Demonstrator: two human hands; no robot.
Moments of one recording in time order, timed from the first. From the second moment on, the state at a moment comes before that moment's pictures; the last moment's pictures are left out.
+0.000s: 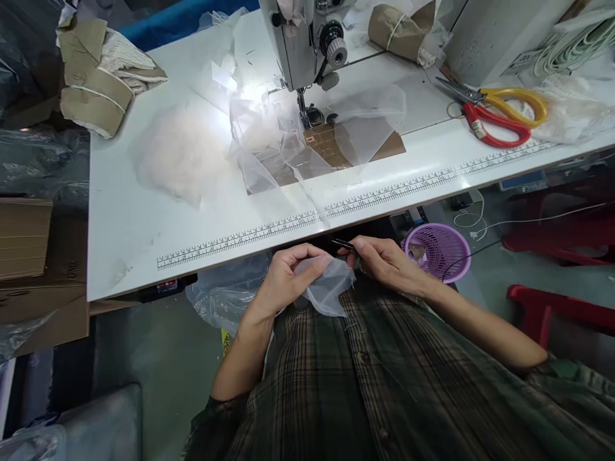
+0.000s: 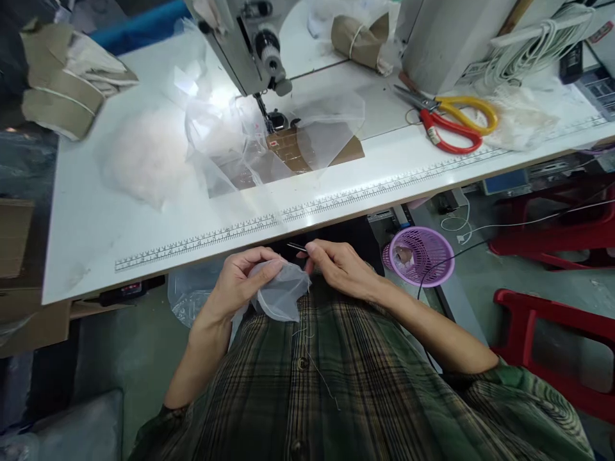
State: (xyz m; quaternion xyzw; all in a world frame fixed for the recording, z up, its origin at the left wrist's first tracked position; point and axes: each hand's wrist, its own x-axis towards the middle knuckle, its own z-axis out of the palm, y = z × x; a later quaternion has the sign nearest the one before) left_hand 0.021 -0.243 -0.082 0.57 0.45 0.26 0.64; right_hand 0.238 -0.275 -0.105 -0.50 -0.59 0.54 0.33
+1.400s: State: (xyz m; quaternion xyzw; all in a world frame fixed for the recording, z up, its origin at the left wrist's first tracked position) left_hand -0.195 -0.112 -0.021 0.68 0.70 0.22 0.03; right_hand 0.209 -0.206 -0.059 -0.52 -0.67 0.43 0.32
